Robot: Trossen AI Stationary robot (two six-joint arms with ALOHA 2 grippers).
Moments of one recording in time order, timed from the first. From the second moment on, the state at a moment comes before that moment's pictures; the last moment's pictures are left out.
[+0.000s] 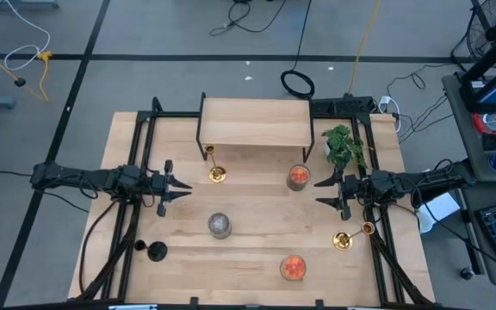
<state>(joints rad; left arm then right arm) -0.09 0.18 0.02 0.03 -0.03 0.07 0.18 0.15 0.02 0.07 0.13 0.09</state>
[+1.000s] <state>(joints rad) -0.09 0.18 0.02 0.03 -0.03 0.07 0.18 0.15 0.02 0.09 0.13 0.13</state>
